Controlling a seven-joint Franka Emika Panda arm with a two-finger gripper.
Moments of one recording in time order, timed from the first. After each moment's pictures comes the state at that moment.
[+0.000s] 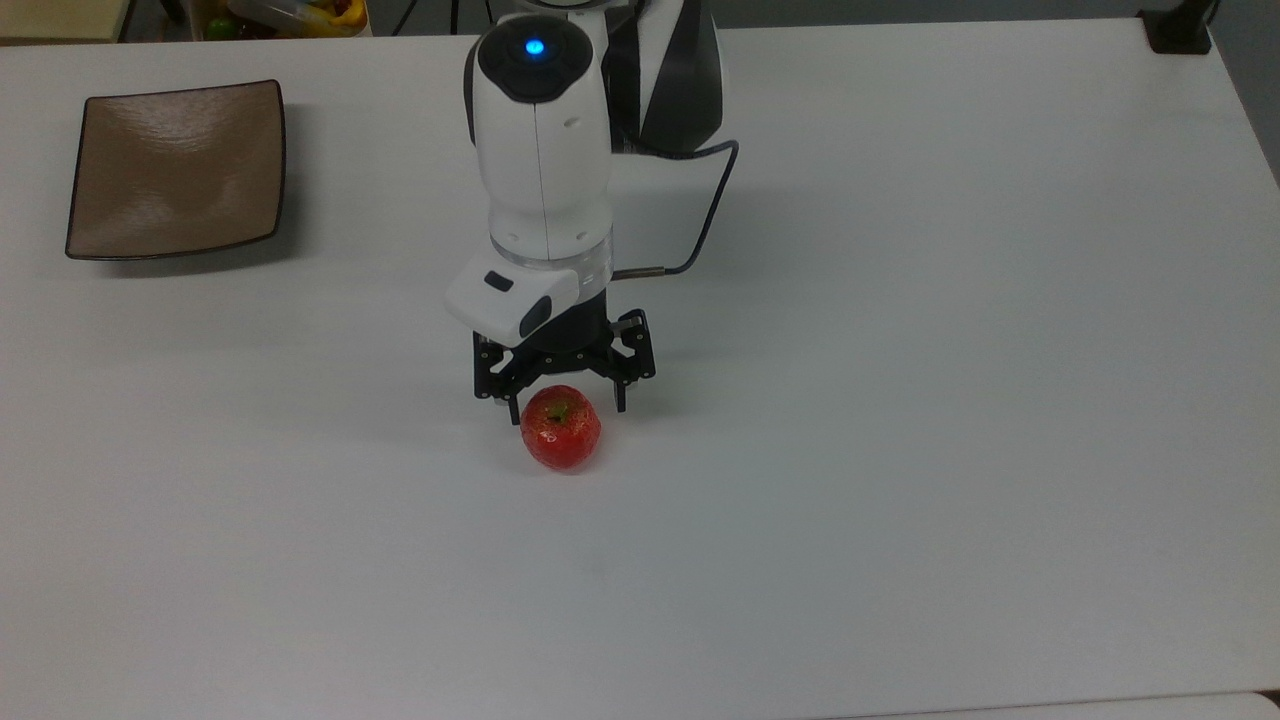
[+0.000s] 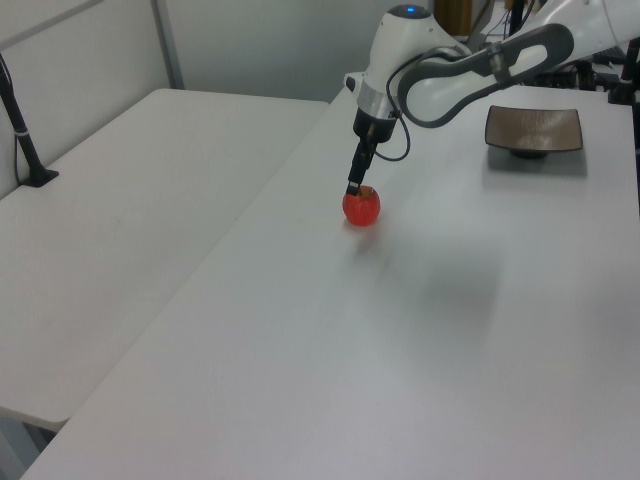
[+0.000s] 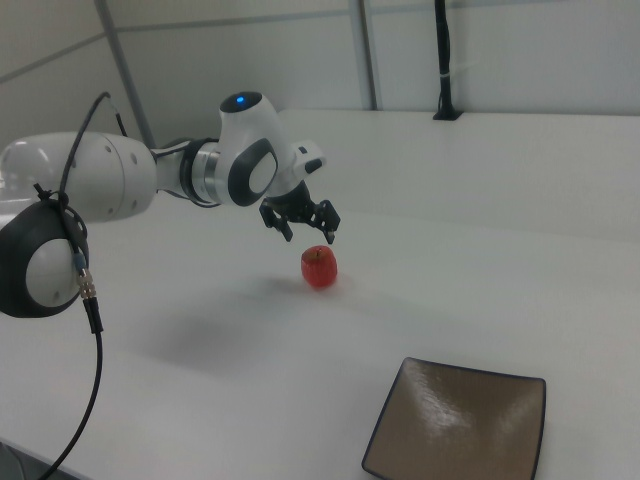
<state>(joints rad) 0.19 0.57 -0.08 -1.47 0.04 2.35 -0.13</state>
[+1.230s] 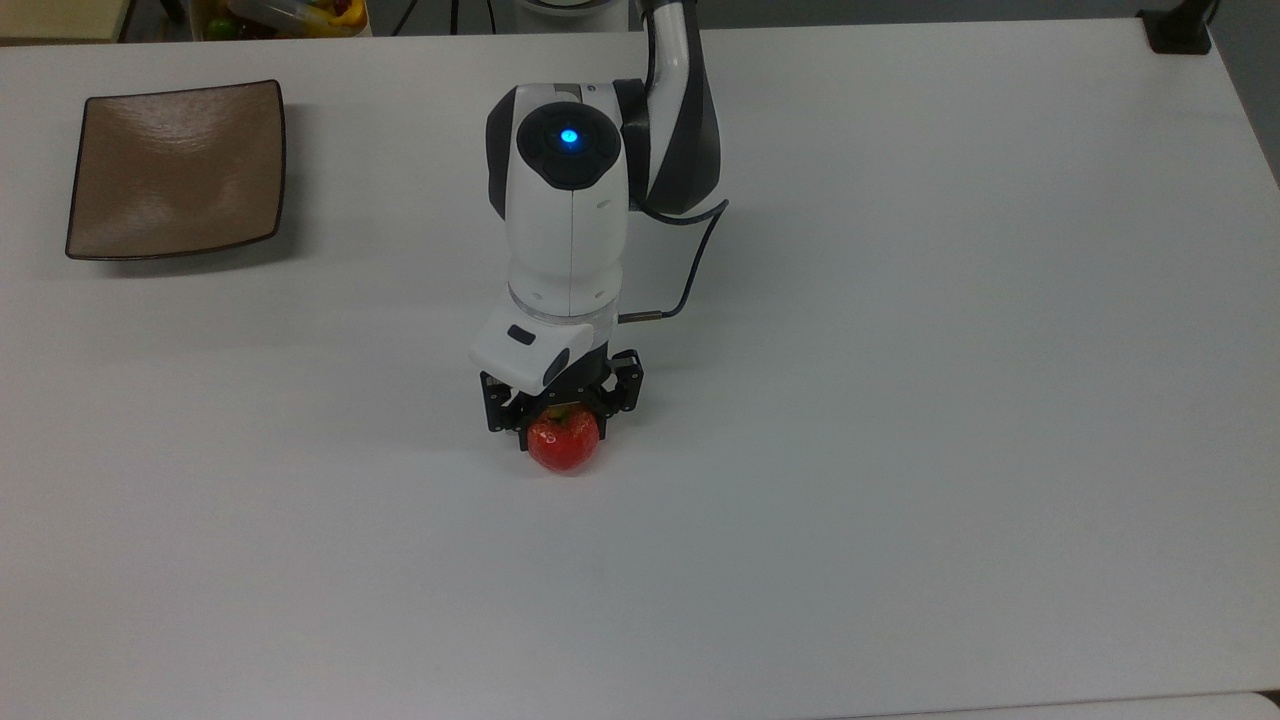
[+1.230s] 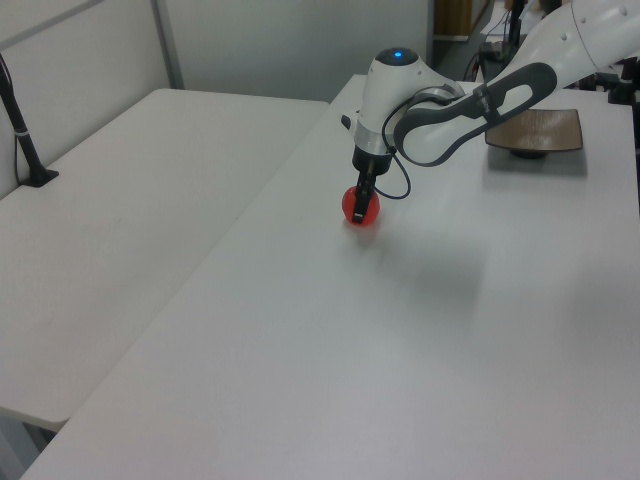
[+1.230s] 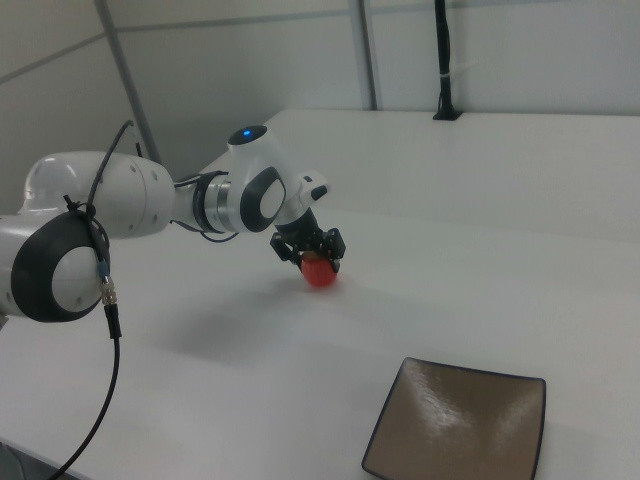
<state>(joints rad) 0.19 0.67 -0.08 -1.46 -0.07 2.39 -0.13</state>
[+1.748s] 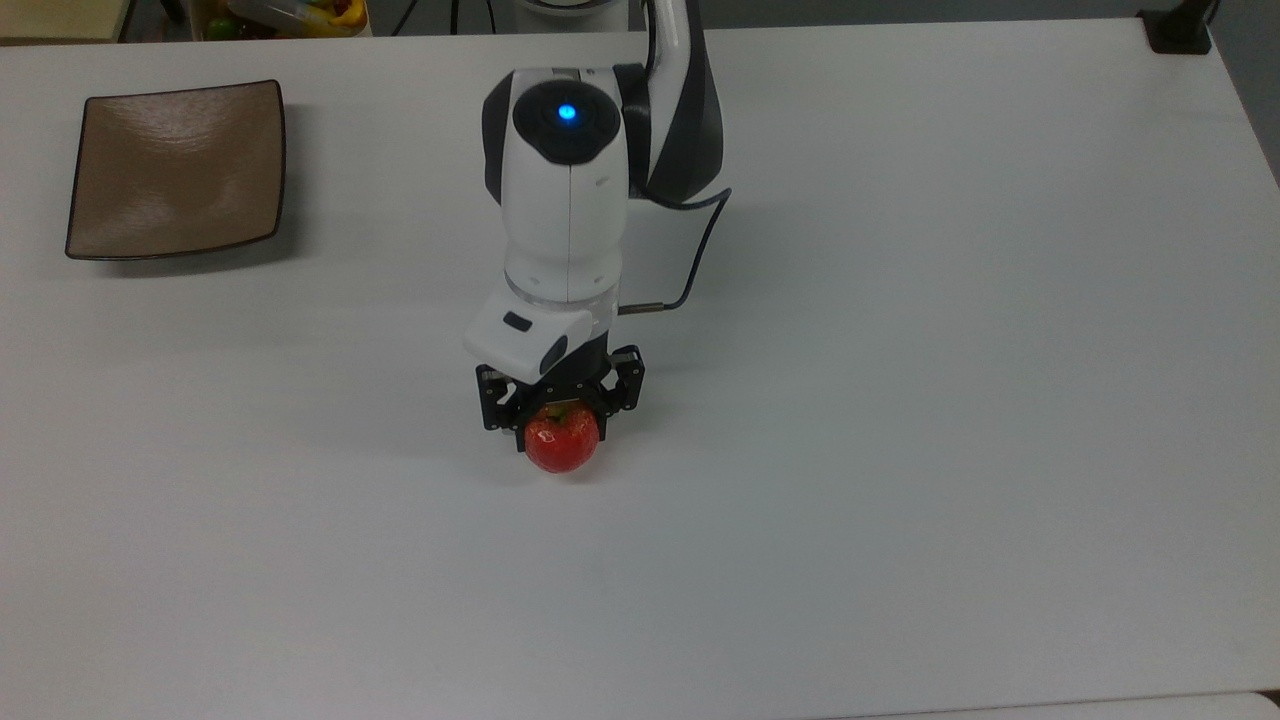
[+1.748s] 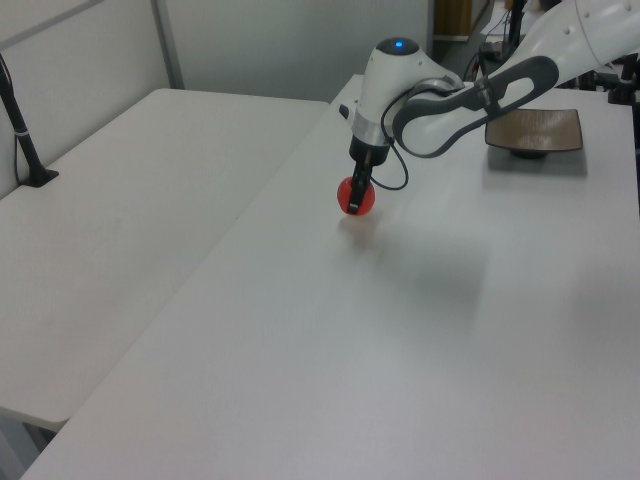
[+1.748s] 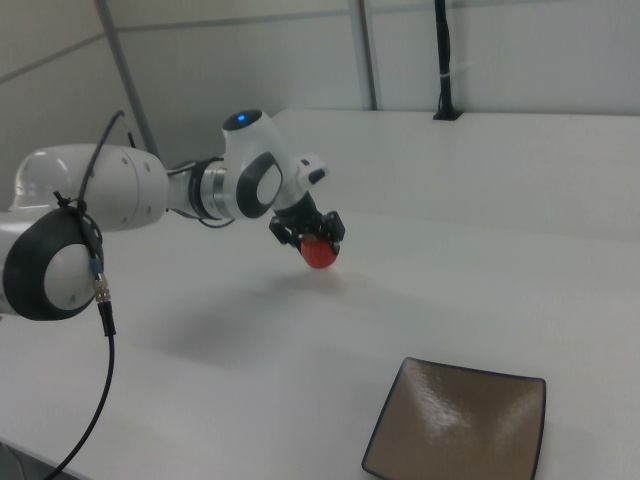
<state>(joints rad) 0.19 0.64 -0.08 -1.44 -0.07 2.39 -0.13</state>
